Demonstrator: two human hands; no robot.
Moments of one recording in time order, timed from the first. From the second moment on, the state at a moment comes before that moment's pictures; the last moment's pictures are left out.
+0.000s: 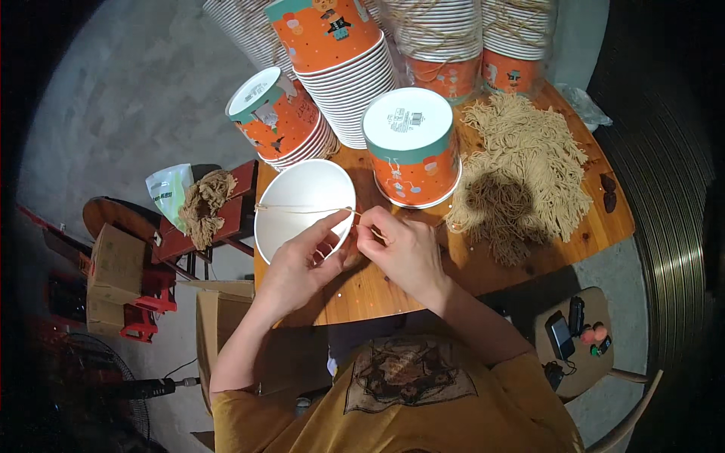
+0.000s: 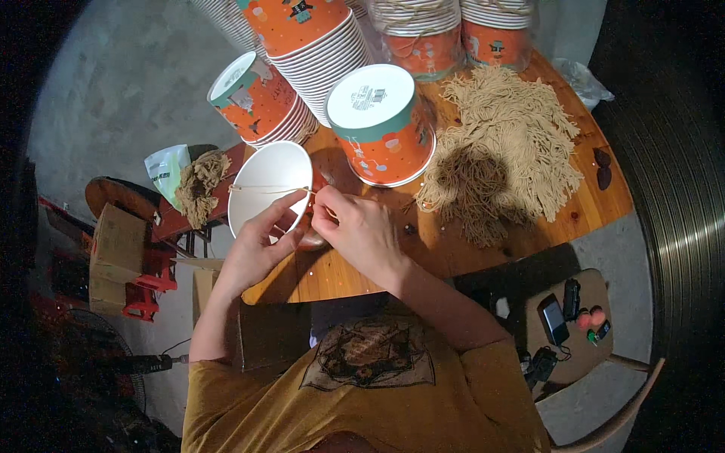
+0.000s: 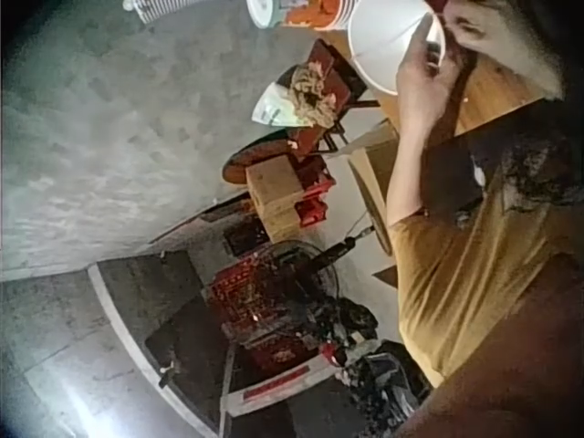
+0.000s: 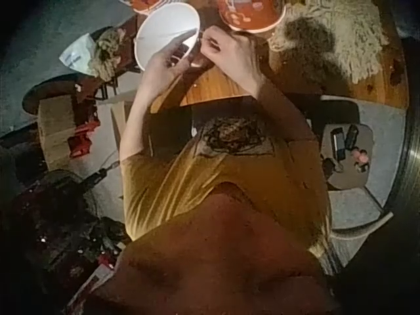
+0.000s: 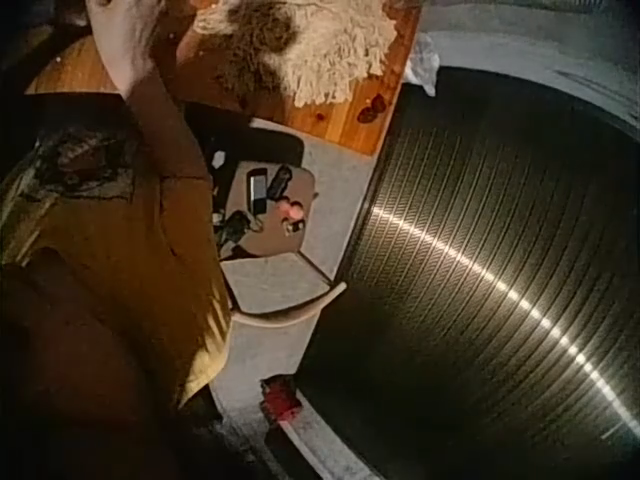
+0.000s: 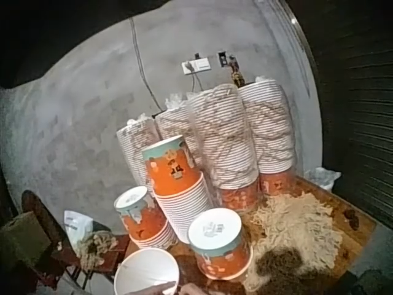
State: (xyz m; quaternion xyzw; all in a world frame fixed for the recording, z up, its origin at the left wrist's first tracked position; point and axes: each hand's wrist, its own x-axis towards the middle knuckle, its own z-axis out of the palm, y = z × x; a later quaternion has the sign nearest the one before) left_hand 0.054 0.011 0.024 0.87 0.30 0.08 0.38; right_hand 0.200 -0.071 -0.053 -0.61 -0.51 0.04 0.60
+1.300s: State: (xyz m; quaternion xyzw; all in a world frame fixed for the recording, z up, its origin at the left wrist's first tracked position) left_hand 0.084 0.041 0.011 0.70 0.22 0.15 0.66; right_hand 0.239 -0.068 -0.022 -0.48 -0.69 0.18 0.51
